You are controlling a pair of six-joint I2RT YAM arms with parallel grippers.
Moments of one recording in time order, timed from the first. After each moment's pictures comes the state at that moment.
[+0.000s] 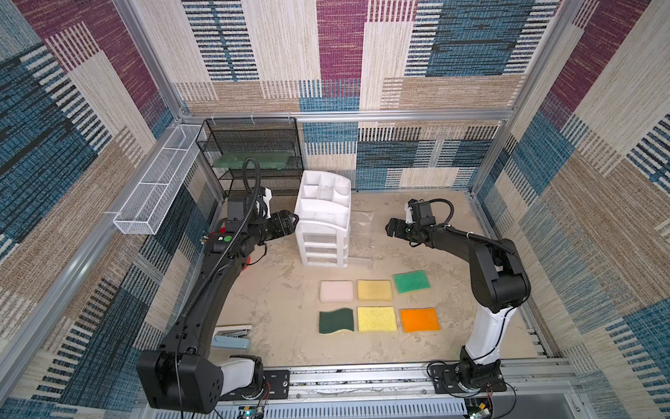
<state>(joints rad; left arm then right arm) -0.10 1.32 1.27 -0.58 0.35 -0.40 0.23 1.95 1.26 -0.14 -0.13 0.41</state>
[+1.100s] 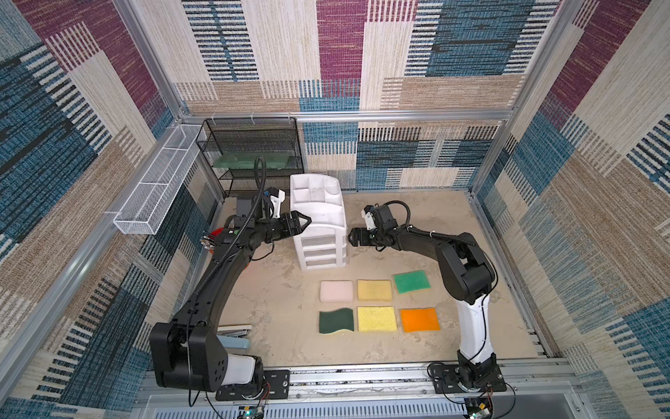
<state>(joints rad) -0.11 1.39 1.23 -0.49 0.59 -0.40 0.48 2.11 1.43 -0.15 -0.23 0.38</state>
